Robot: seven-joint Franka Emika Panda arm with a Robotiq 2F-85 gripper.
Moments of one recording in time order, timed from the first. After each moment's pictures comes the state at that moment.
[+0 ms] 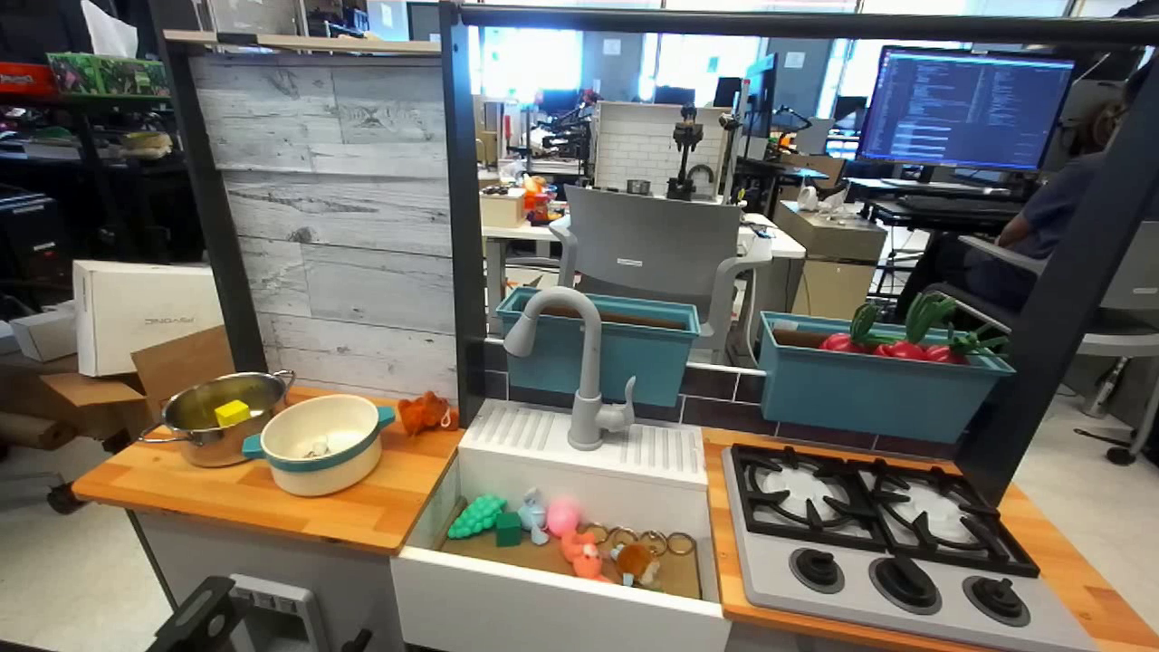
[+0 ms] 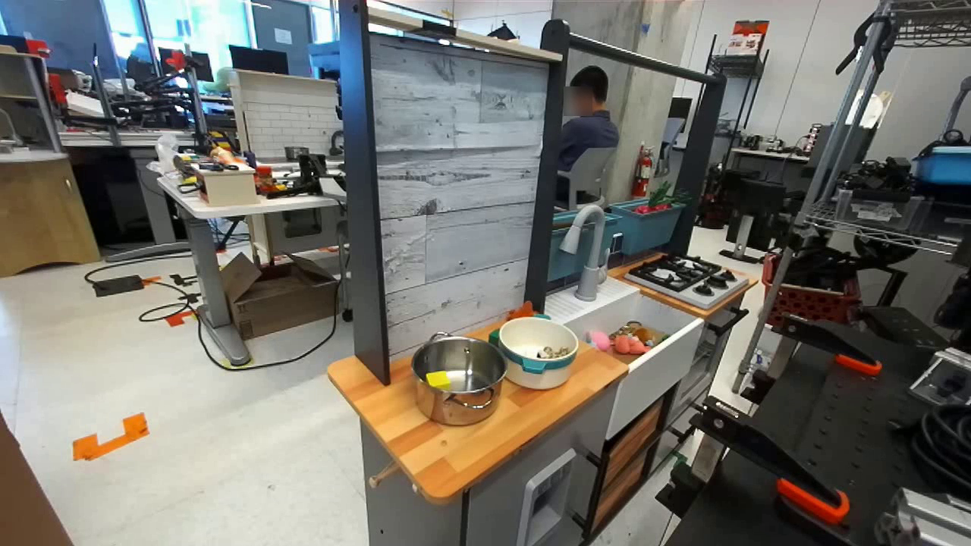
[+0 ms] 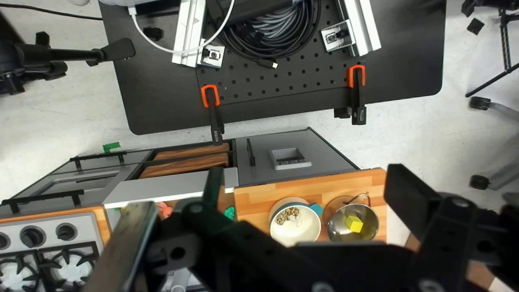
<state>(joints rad) -0.07 -0.80 -0.11 -2.54 -0.04 1.67 -0.07</state>
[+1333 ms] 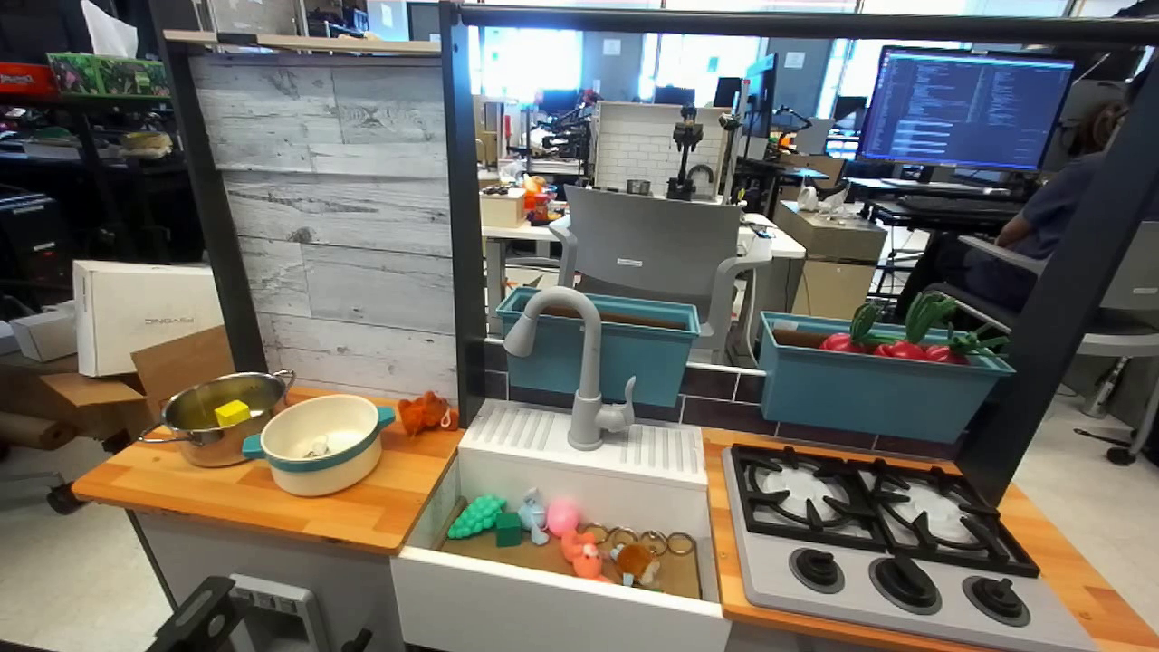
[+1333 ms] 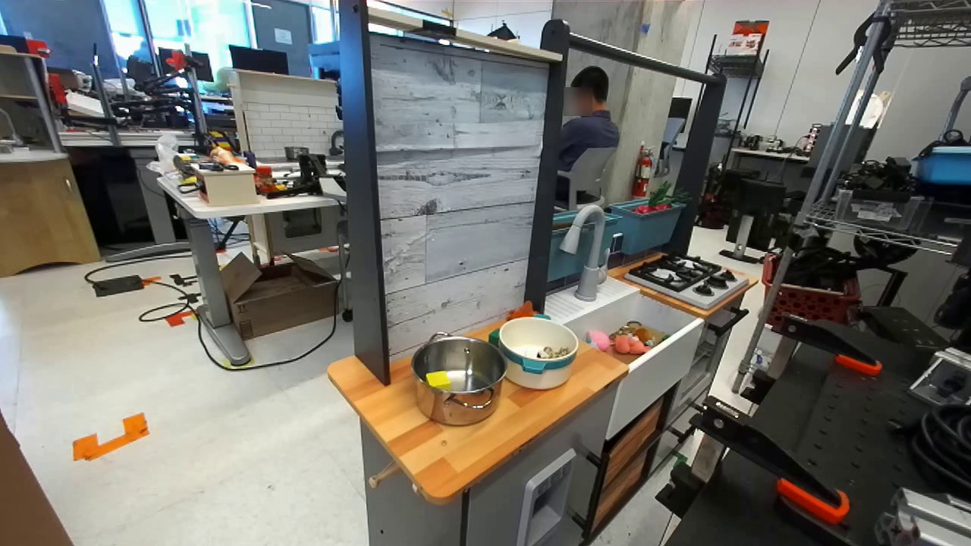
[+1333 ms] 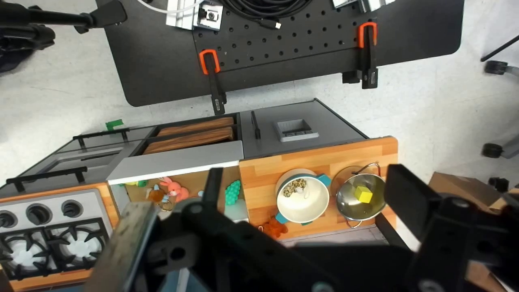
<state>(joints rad) -0.07 -0.76 -0.10 -2.57 -0.04 1.83 -0.03</state>
